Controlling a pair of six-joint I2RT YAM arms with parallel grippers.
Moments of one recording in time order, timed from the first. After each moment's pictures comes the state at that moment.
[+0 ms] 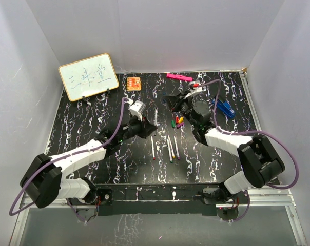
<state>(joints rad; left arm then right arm) -0.72 1.25 0.66 0.28 0.17 -0.38 0.52 1.47 0.75 0.82 -0.04 0.47</state>
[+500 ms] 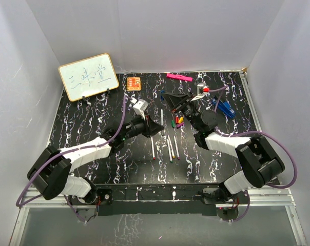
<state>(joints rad) -0.72 1.37 0.66 0.48 0.31 -0.54 0.52 1.47 0.64 1.25 -0.15 0.67</state>
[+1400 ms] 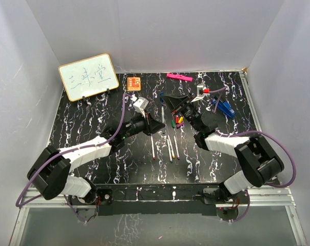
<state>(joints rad) -0.72 1.37 0.69 0.50 0.32 -0.54 0.52 1.48 0.62 1.30 -0.19 0.71</state>
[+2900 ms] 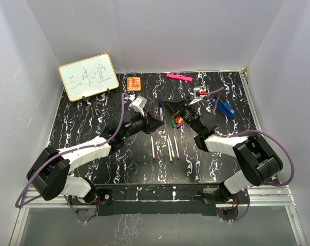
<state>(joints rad) -0.72 1.36 0.69 0.50 0.25 -0.53 0.52 1.50 0.59 1.28 -0.25 0.71</state>
